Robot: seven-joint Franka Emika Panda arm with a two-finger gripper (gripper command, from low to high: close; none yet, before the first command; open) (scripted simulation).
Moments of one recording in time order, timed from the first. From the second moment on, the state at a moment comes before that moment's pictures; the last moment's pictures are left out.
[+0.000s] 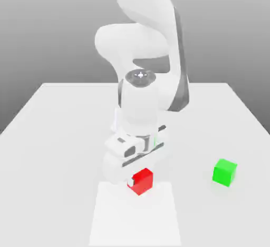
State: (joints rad) arm 0.09 0.17 -0.03 -2.93 0.08 3.10 0.06
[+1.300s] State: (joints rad) arm 0.50 0.09 0.24 -2.80 -0.09 2.88 0.31
